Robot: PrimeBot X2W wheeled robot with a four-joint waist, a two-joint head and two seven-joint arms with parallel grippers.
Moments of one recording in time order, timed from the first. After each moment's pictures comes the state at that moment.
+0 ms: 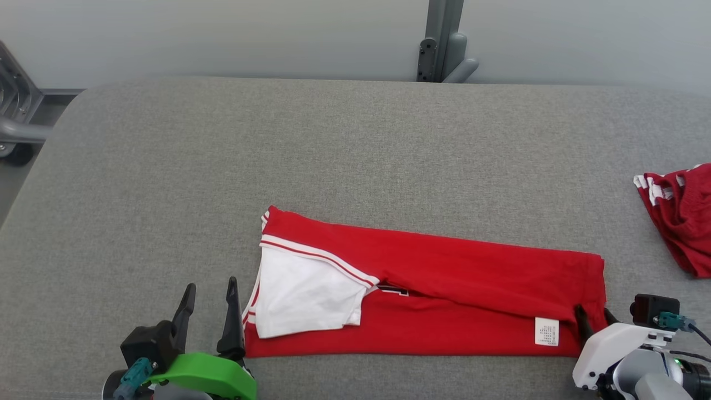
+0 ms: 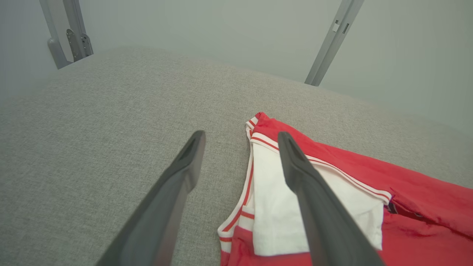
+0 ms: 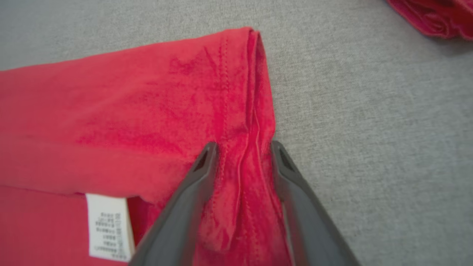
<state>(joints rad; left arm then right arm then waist) -0.05 0.22 -0.37 0.21 -0.57 0.16 -0.24 -0.21 -0.19 0.01 0.76 0.37 0.13 -0.07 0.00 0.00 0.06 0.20</state>
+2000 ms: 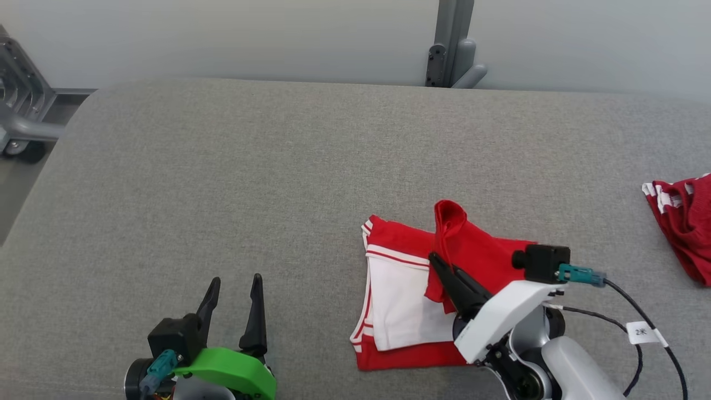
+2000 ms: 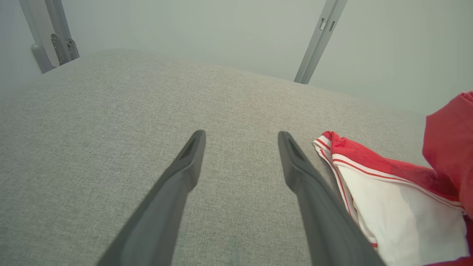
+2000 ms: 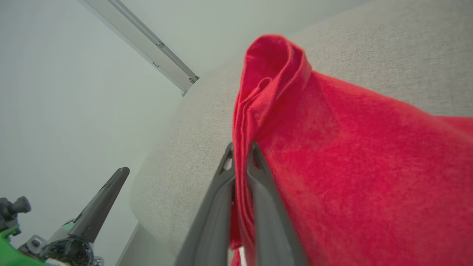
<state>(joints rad) -0.08 0.20 -0.43 0.24 -0.56 0.15 -0.25 -0.17 -0.09 0.34 0.15 0.76 0.13 0.13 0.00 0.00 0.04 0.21</state>
